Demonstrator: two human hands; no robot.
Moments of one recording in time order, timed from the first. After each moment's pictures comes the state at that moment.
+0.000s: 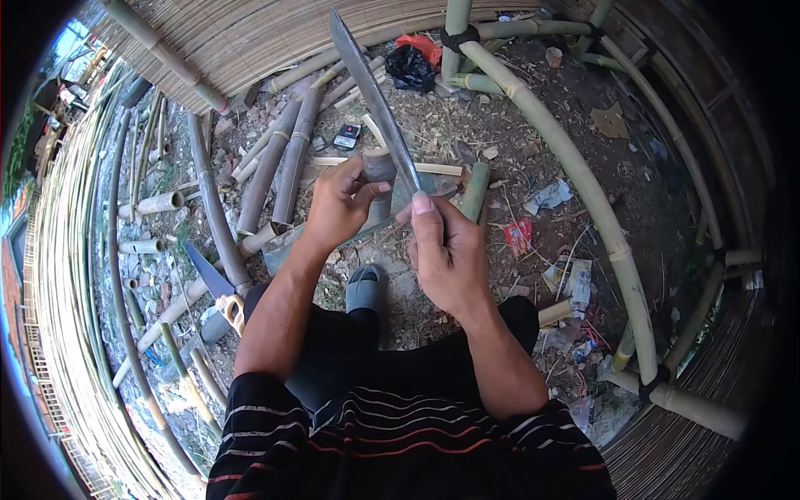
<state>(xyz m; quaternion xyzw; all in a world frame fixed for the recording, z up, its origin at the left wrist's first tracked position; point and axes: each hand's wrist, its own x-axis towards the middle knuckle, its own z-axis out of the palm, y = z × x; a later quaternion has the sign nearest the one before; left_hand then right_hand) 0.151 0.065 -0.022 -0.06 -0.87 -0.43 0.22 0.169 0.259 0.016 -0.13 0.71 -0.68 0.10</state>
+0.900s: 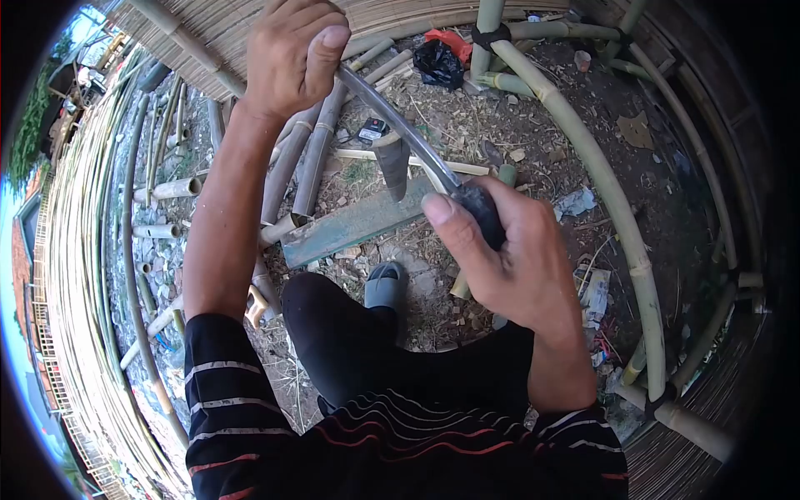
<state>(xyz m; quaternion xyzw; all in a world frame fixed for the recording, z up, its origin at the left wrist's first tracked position) 0.070 -0.032 0.128 -0.29 -0.84 0.00 0.45 0.146 0.272 0.099 -0.26 0.81 -0.52 0.11</state>
